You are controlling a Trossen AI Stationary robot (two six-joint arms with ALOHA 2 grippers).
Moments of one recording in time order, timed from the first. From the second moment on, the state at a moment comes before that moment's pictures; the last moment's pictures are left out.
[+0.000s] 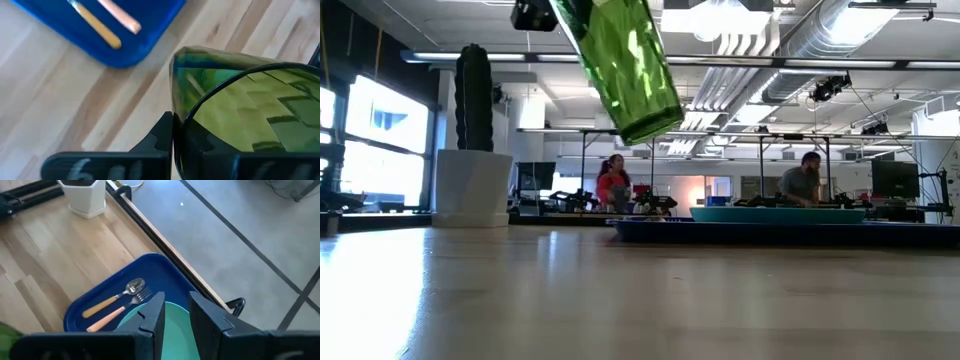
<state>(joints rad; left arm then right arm) -0.10 1.62 1.63 -1.13 -0.06 -0.73 -0.13 1.71 2.36 -1.57 0.50 0.34</state>
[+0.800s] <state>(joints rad) -0.04 1.71 1.63 -1.11 0.04 -0.51 -0.13 1.71 2.36 -1.57 0.59 0.65</state>
